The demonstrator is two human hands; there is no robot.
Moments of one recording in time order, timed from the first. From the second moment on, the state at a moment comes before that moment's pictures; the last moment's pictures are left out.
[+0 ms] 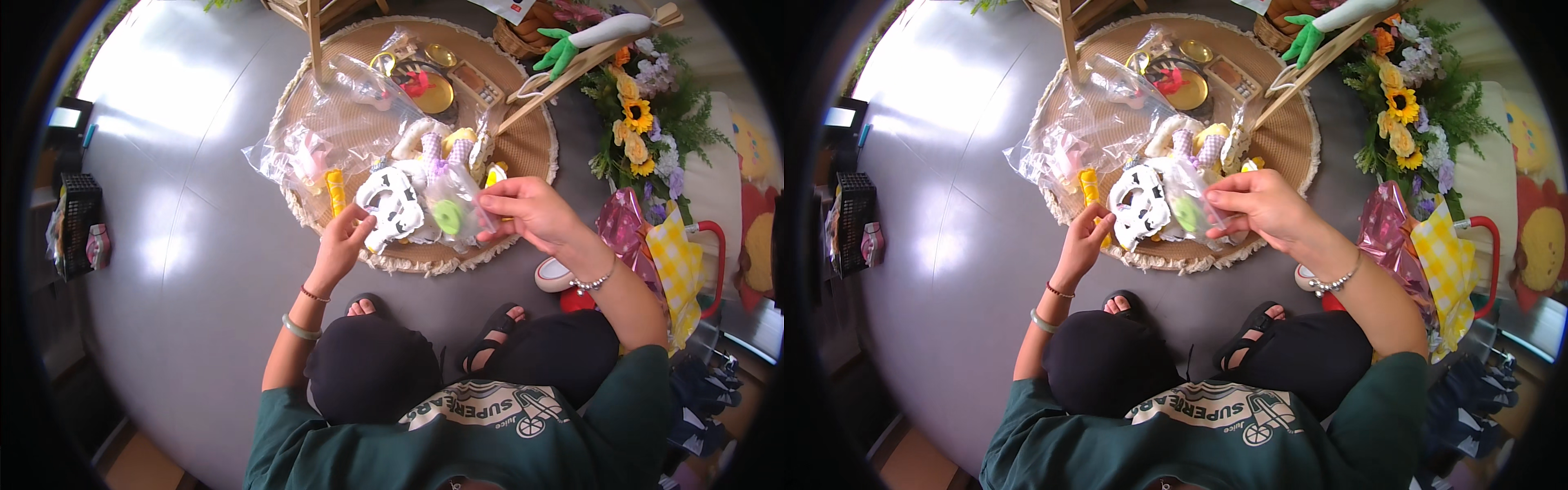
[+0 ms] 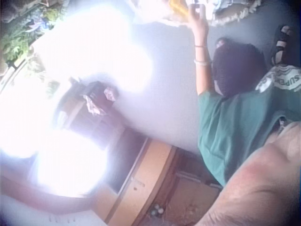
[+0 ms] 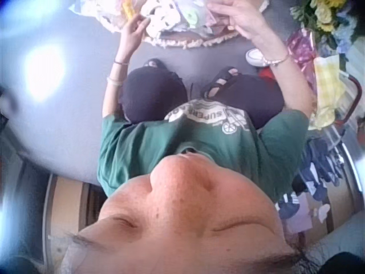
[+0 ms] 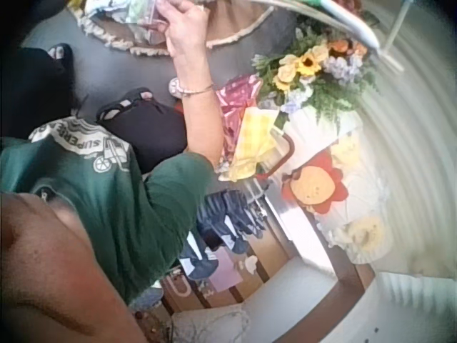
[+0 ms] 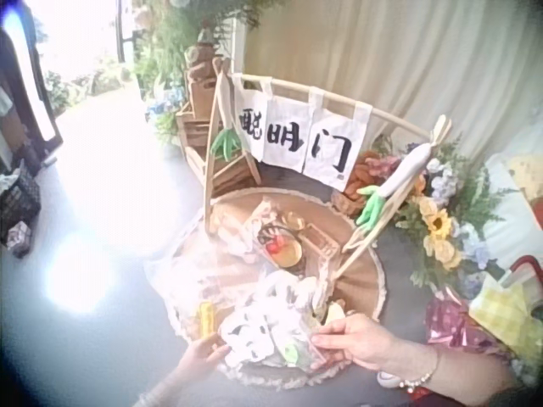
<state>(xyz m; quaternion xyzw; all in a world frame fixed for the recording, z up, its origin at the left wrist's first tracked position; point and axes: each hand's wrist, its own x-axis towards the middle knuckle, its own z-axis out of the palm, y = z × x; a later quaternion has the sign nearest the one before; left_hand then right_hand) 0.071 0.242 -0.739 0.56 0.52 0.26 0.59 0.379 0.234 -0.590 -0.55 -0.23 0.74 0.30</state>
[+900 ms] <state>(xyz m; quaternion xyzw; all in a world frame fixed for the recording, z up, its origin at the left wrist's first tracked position) 0.145 0.262 -0.609 0.47 0.34 0.20 0.79 0.341 0.225 -0.568 -0.52 -0.36 0.68 0.37</state>
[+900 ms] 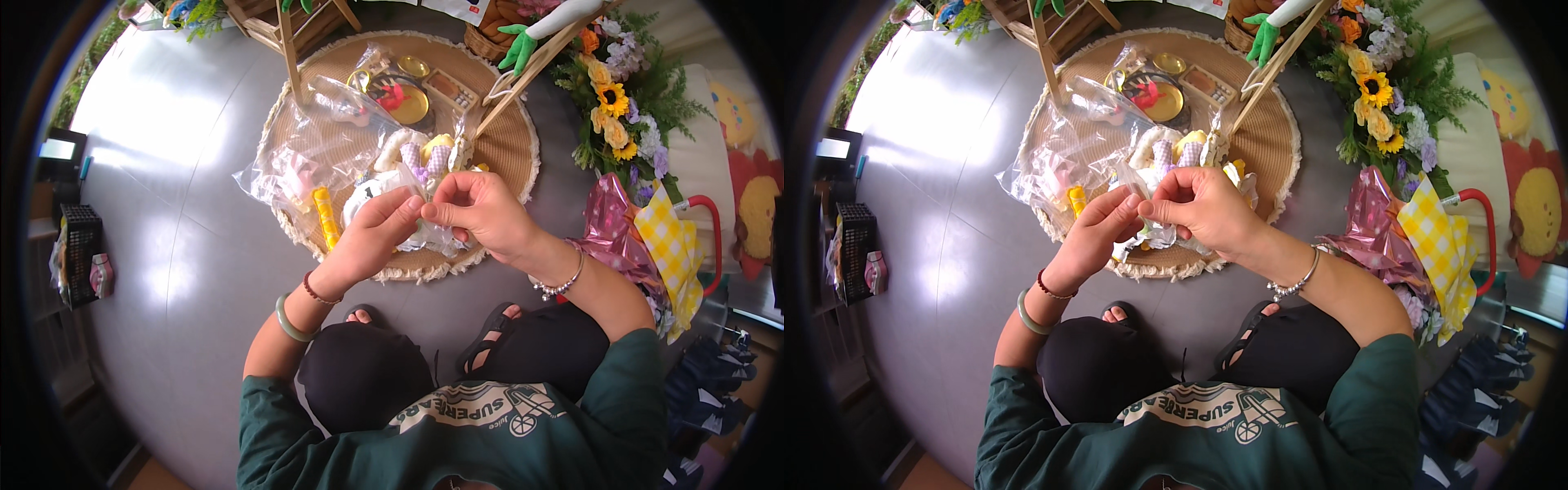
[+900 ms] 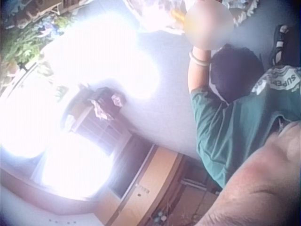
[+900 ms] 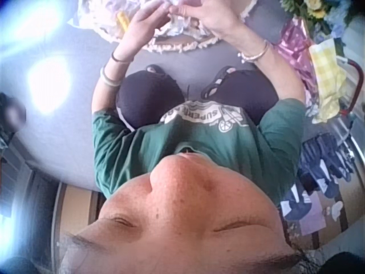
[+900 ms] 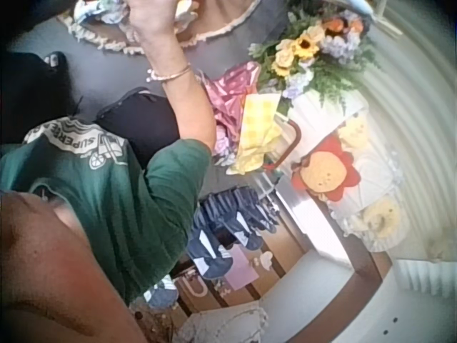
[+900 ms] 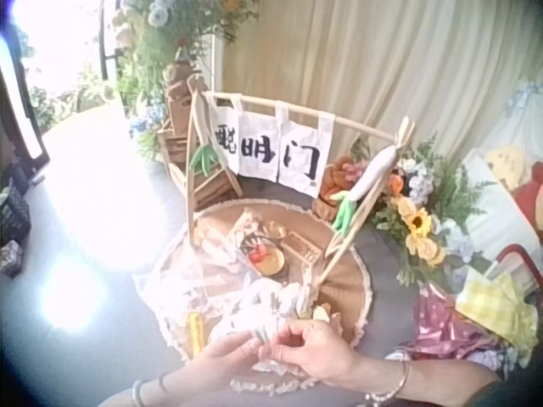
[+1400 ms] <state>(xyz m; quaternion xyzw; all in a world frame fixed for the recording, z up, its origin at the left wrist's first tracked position) 0.154 0.260 -0.611 0.54 0.38 0.30 0.69 0.345 0.231 -0.555 -0.61 -0.69 0.18 0.36</state>
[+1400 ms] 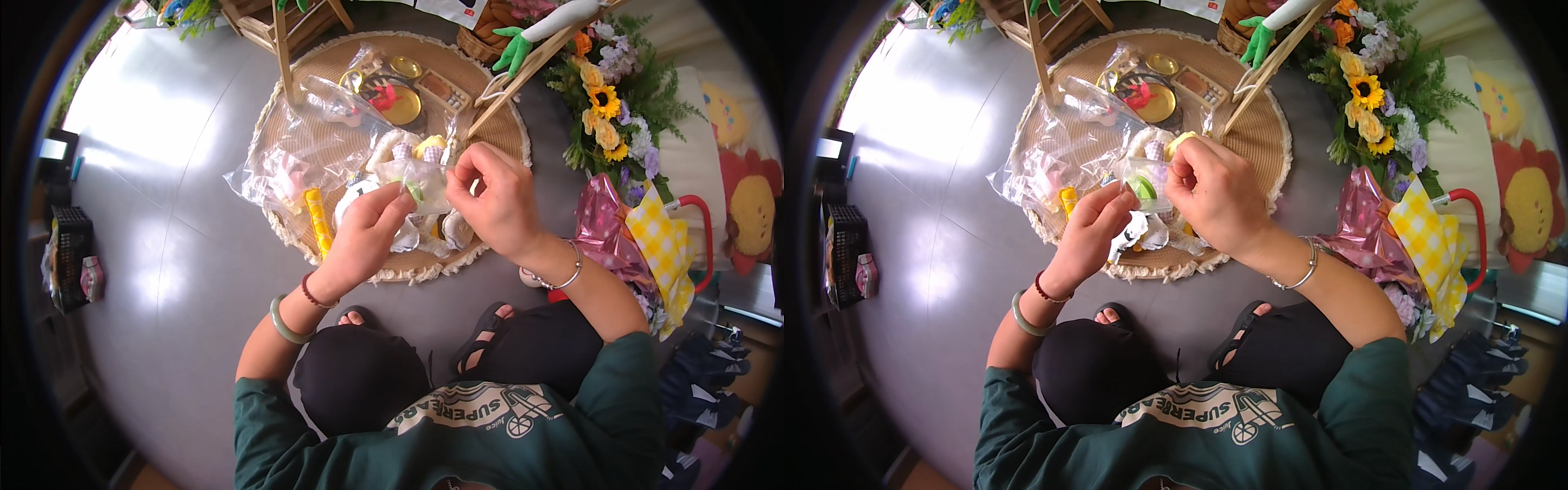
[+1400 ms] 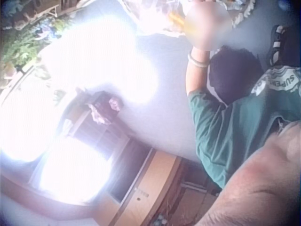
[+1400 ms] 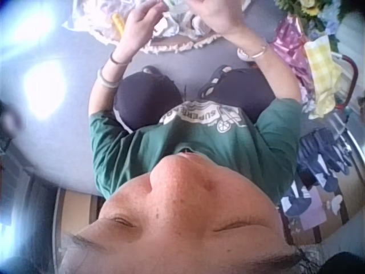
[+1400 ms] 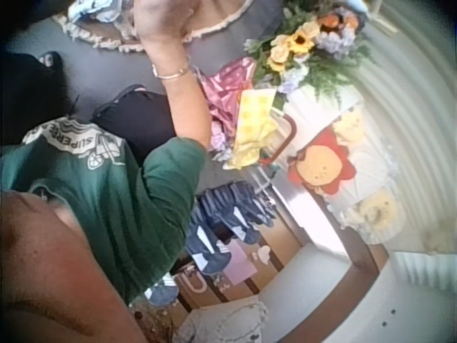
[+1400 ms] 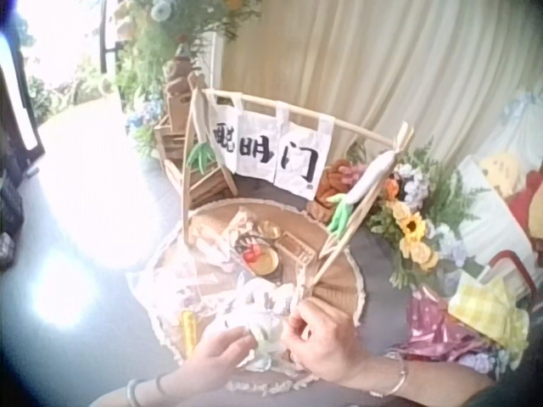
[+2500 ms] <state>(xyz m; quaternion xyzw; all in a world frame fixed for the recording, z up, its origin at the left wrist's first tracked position) 0.150 0.291 -0.645 0.46 0.14 0.33 0.81 0.374 0.244 -0.554 -0.44 -0.74 0.33 0.38</state>
